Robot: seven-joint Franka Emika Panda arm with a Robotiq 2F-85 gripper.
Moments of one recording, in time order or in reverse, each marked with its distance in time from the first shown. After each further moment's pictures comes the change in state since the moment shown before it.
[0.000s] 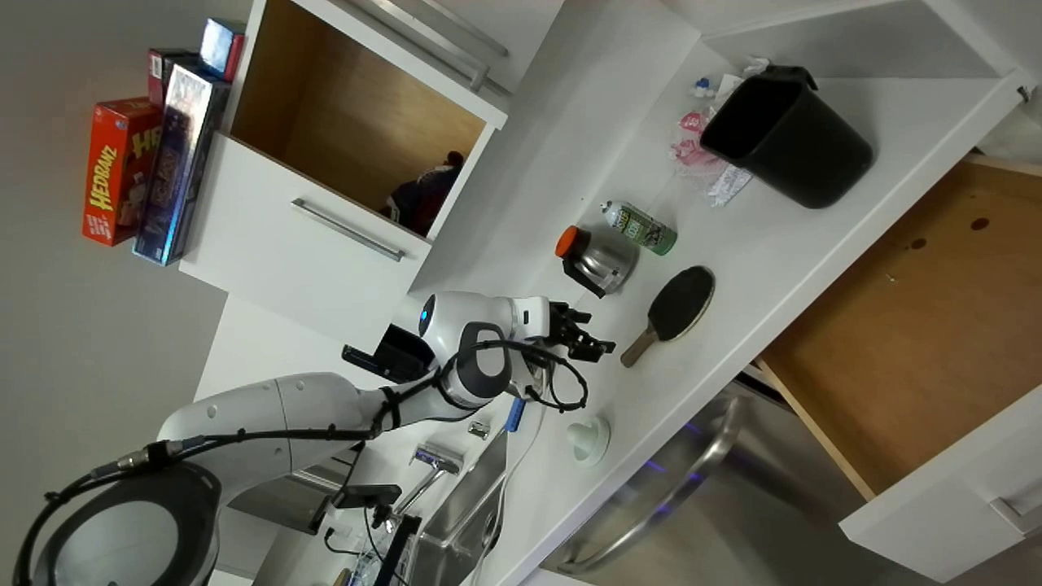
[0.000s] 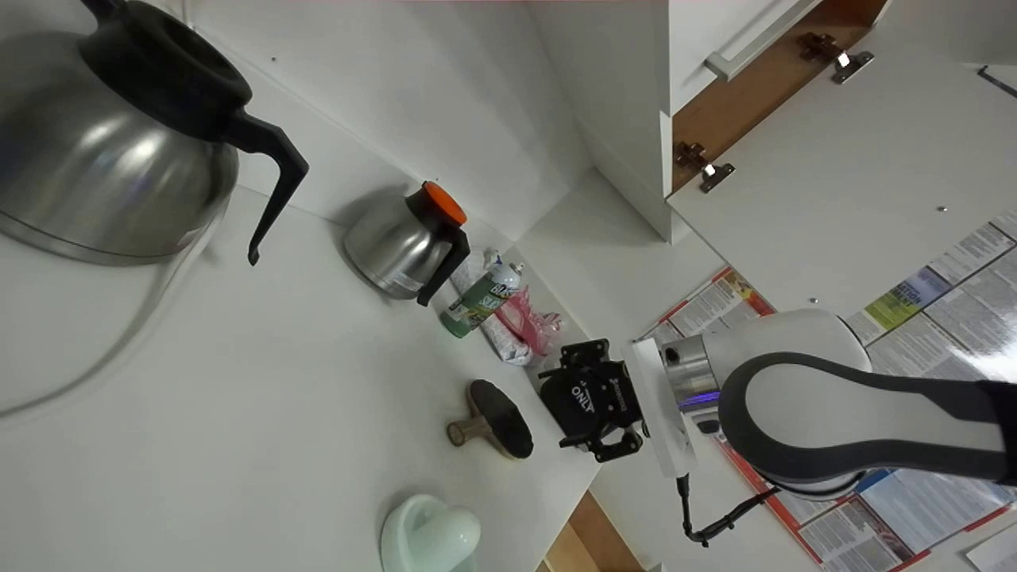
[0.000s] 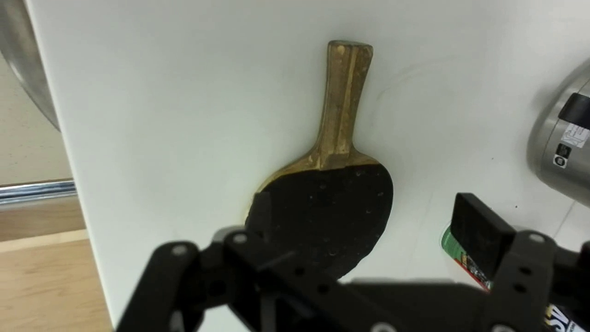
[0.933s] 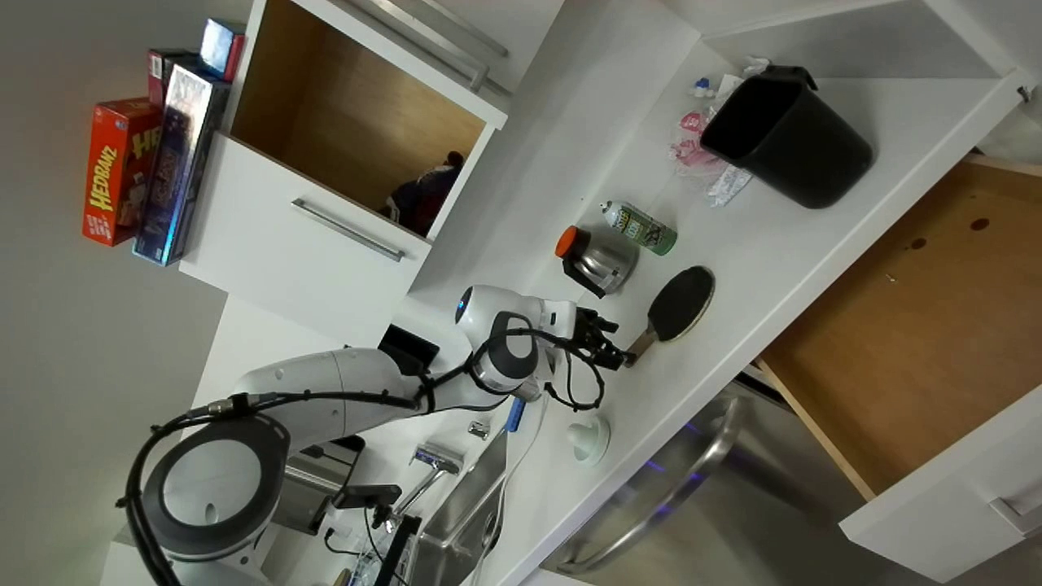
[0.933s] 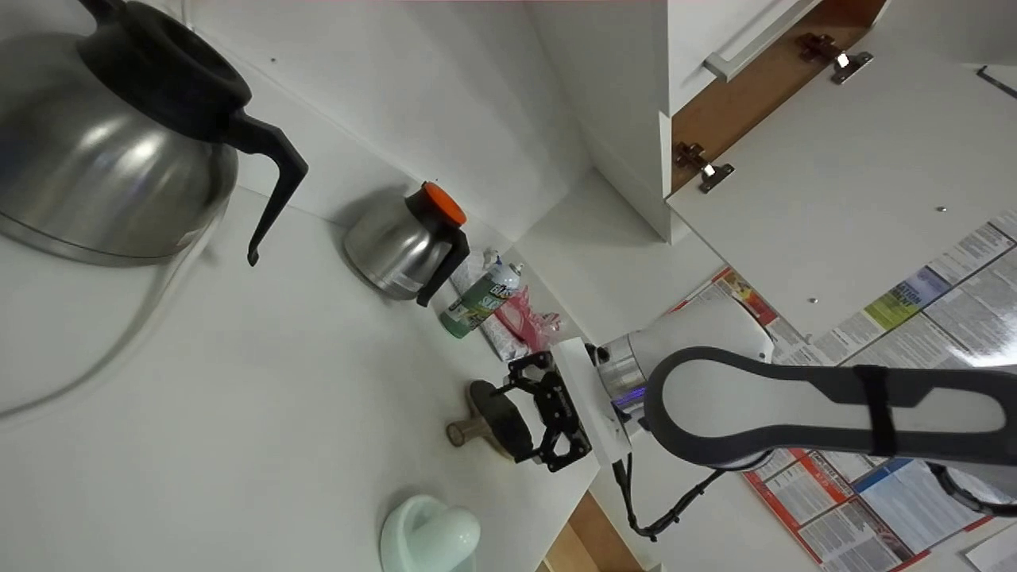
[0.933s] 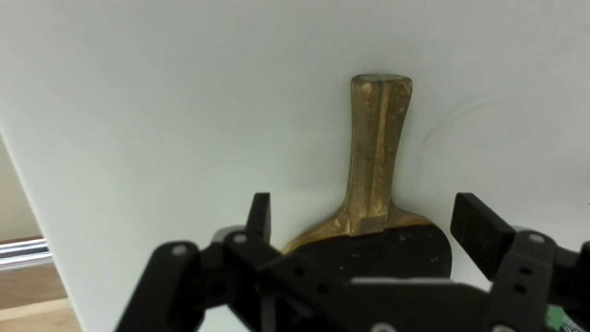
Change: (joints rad) arm 0.082 0.205 -0.060 0.161 -0.081 -0.108 0.172
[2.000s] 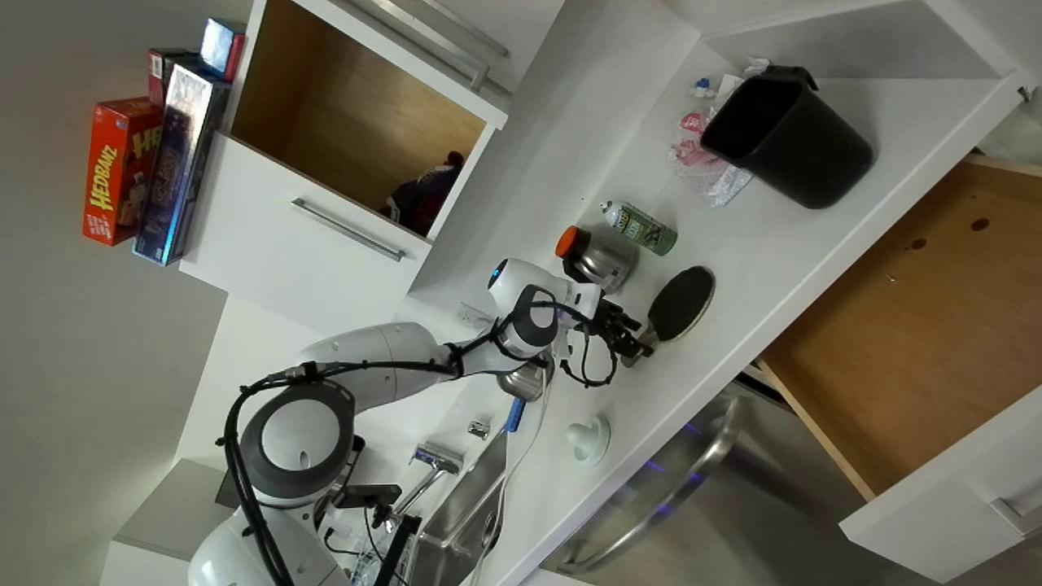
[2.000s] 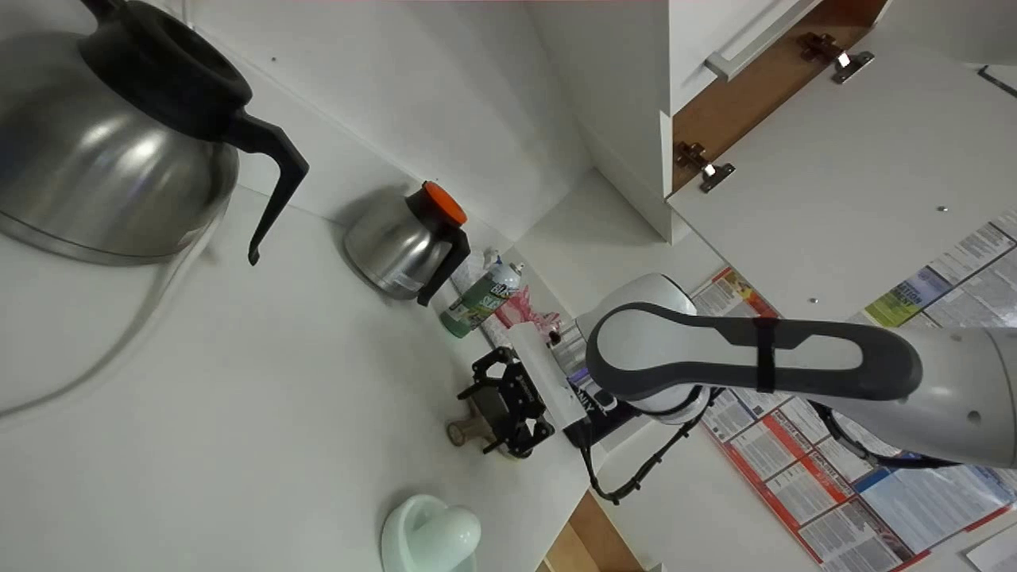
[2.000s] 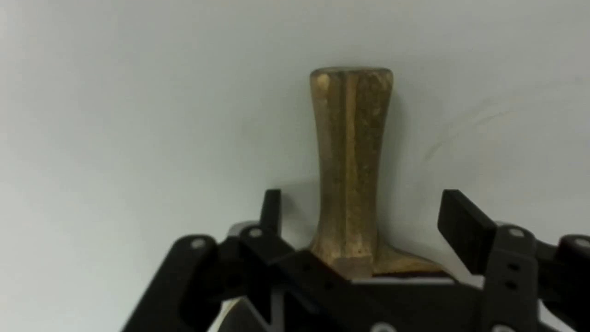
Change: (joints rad) arm 0.047 0.226 -0.048 0.295 0.089 -0.235 -0.044
